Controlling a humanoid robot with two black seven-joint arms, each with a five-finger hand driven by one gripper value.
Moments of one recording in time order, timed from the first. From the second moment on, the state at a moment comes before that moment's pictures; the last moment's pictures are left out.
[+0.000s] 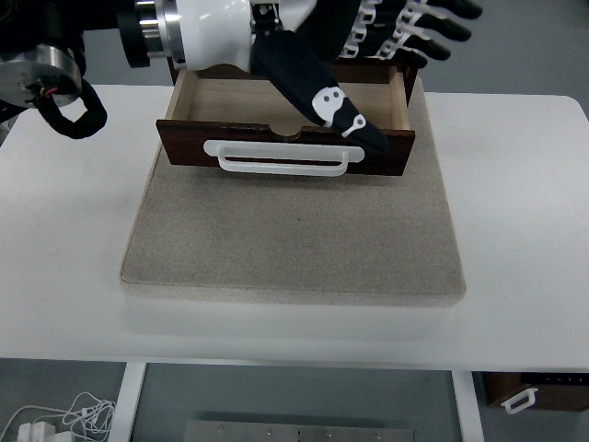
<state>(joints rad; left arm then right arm) -1.50 0.71 -0.27 -1.69 0.25 -0.31 0.01 -0.01 0.00 -0.01 0.18 -0.04 0.07 0.03</state>
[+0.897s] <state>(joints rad) -1.48 0.66 -0.02 -1.72 0.40 -0.45 0.36 -0.01 0.00 -0.01 0.18 -0.04 0.07 0.03</state>
